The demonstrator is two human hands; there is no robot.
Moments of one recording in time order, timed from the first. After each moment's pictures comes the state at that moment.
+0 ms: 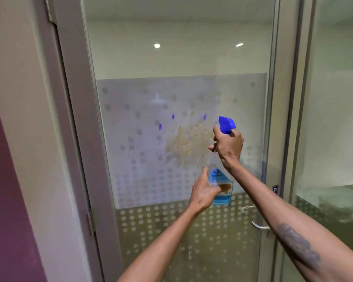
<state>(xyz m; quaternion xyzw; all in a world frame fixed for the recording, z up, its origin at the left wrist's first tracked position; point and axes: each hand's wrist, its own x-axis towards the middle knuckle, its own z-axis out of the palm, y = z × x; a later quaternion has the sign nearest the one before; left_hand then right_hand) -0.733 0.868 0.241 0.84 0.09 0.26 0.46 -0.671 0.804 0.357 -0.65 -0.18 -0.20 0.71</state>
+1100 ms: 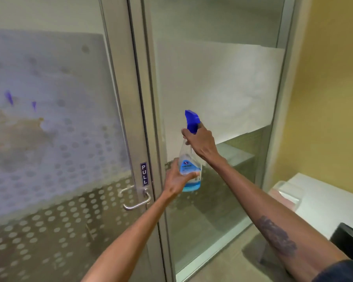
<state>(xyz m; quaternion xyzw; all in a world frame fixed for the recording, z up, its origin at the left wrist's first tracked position) -0.504 0.515 0.167 0.83 -0.02 0.14 0.54 -0.463 0.402 0.273 -0.82 -0.14 -0.16 0.53</state>
